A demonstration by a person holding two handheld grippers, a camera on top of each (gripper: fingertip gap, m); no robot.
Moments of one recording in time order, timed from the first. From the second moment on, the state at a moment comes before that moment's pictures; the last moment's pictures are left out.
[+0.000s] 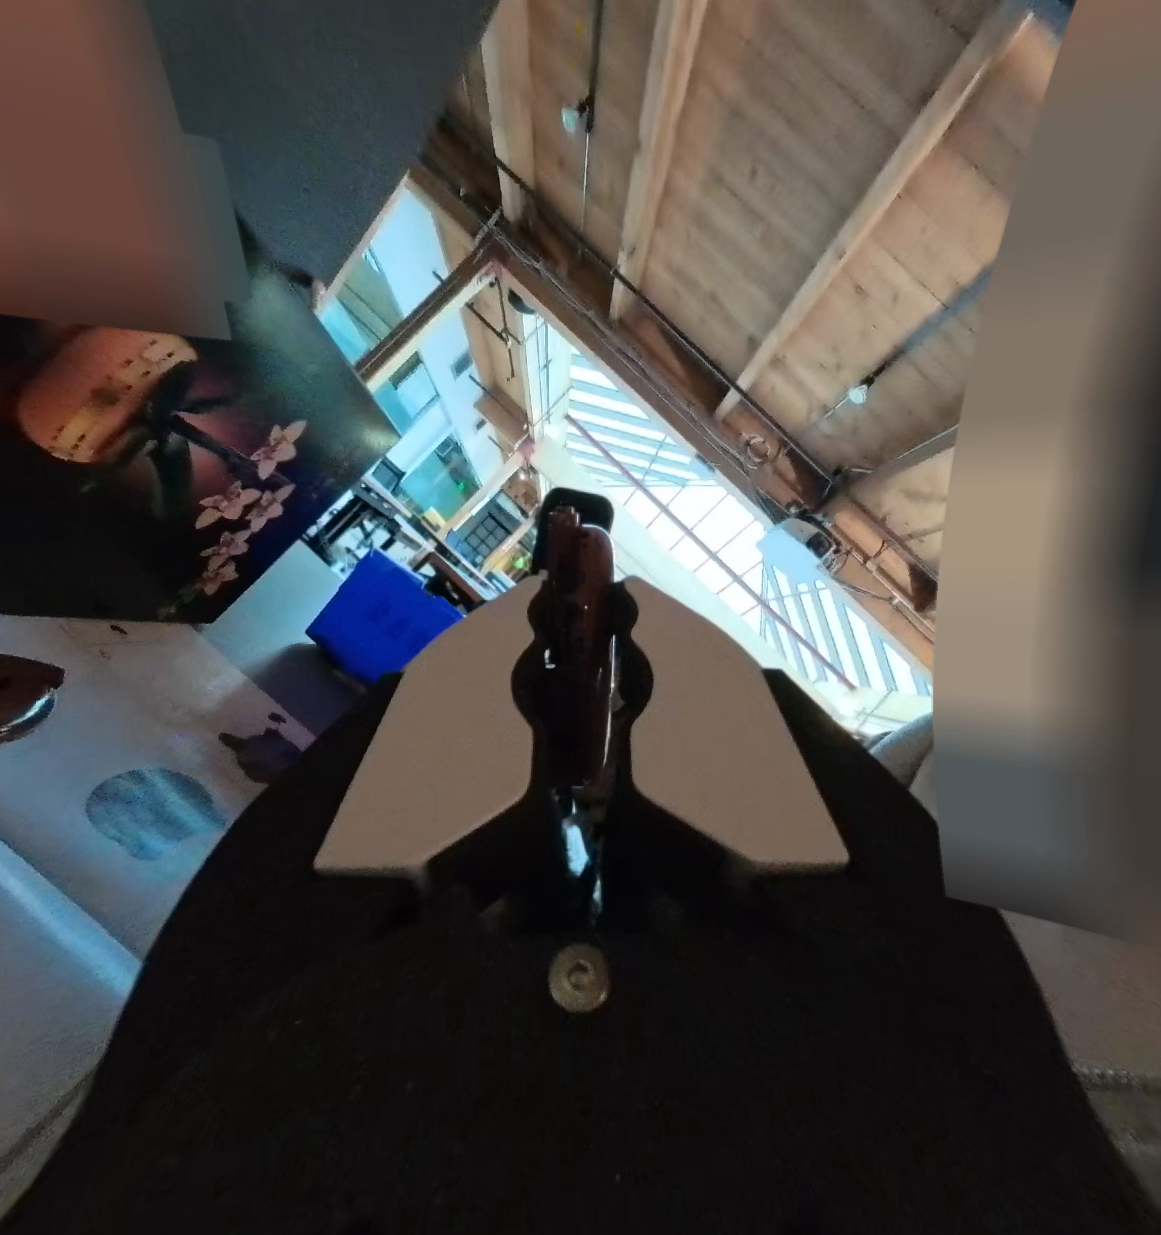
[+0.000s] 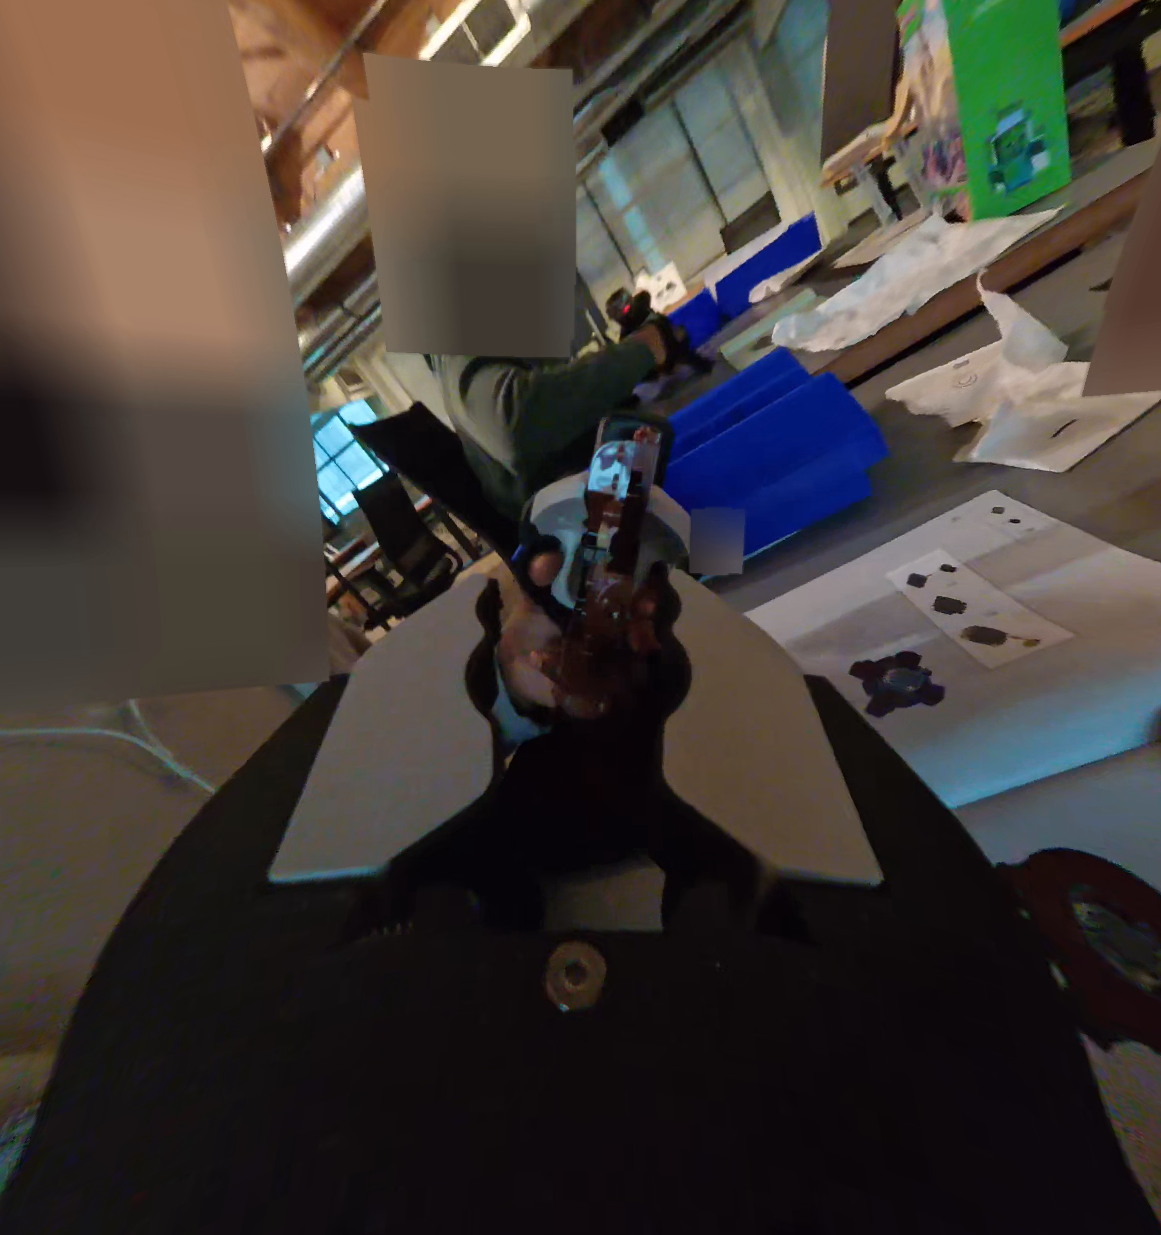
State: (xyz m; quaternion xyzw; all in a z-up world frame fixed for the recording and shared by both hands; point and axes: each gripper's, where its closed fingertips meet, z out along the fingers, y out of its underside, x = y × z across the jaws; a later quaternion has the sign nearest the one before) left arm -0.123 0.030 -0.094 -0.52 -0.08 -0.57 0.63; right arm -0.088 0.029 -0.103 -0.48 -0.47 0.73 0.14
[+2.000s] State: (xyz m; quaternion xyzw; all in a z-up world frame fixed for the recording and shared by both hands) left arm -0.129 0.009 -0.155 -0.61 -0.12 -0.58 0.53; right arm -0.114 0.124 -0.245 -0.31 -0.92 0.12 0.20
